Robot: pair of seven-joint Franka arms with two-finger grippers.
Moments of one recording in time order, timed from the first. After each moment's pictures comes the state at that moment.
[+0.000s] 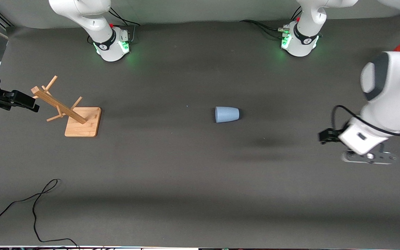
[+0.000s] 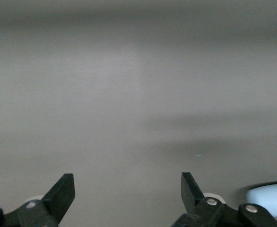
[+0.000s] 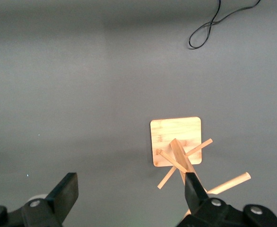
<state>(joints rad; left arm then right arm) -0.23 0.28 0.03 -1.54 0.03 1.83 -0.17 0.02 0.04 -0.06 -1.54 0.02 1.56 0.08</state>
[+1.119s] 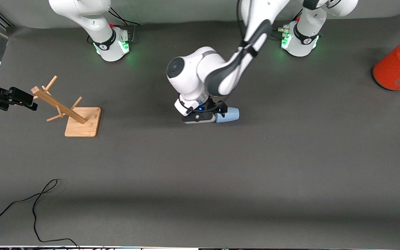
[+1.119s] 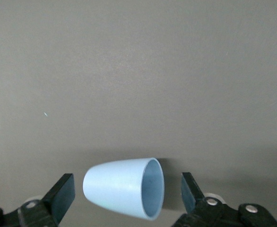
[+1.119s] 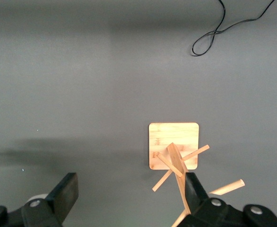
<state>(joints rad) -0.89 0.71 -0.04 -1.38 0.37 1.82 -0.94 0.03 0.03 -0.07 -1.55 0.02 1.56 0.01</state>
